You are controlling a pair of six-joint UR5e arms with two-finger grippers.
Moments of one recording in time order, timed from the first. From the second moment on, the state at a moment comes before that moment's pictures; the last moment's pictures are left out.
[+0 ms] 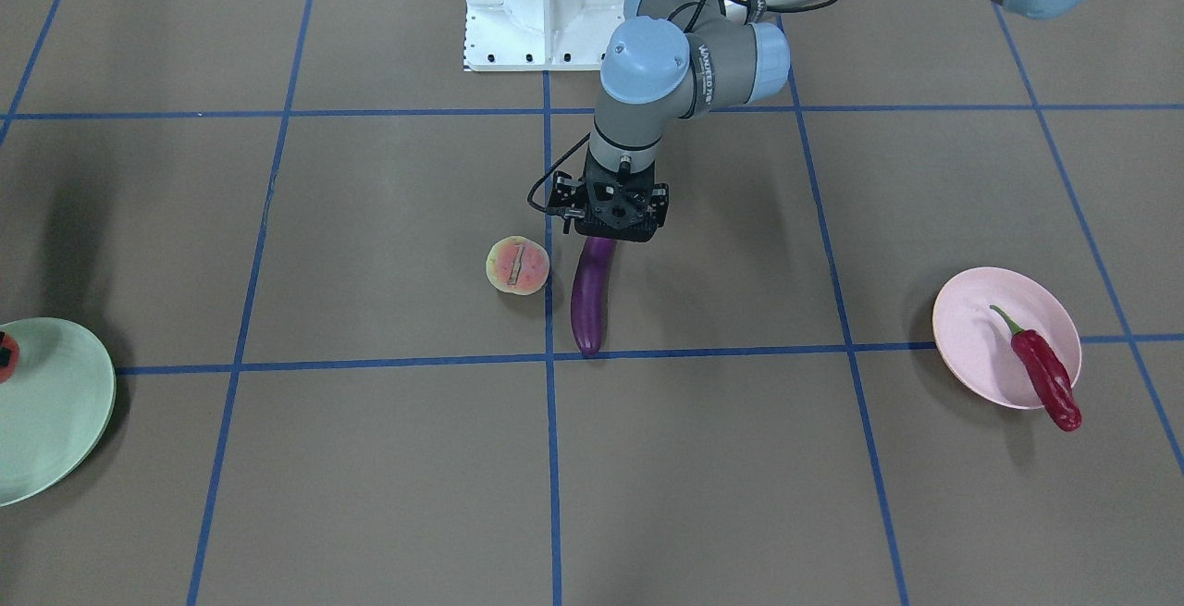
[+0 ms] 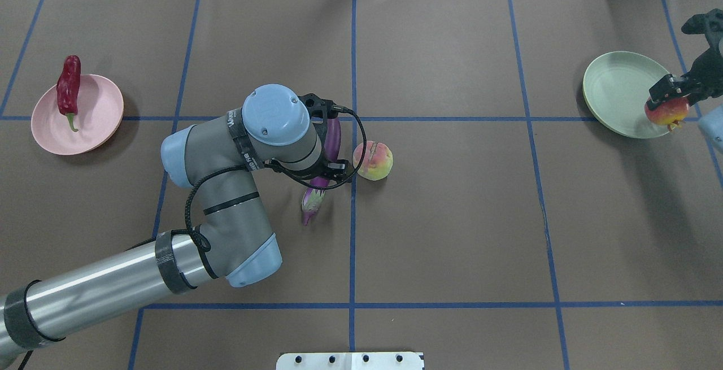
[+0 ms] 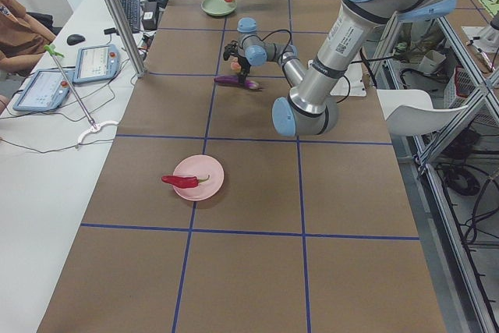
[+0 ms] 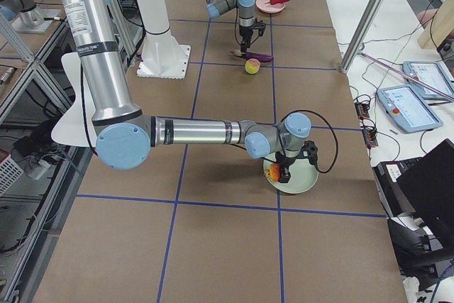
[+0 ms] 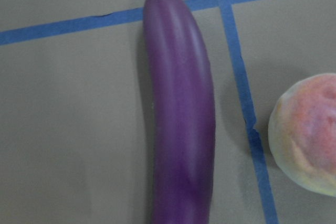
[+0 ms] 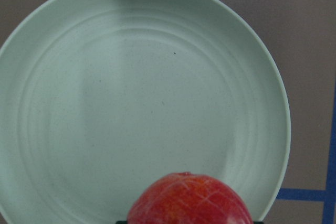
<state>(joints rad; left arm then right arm) -0.52 -2.35 -1.45 -1.75 -1.89 -0.99 1.24 -1.34 1.31 -1.25 2.28 0.37</state>
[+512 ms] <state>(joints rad) -0.52 -2.42 -1.36 -1.75 -1.89 -0.94 1.27 -1.33 1.33 -1.25 2.31 0.37</state>
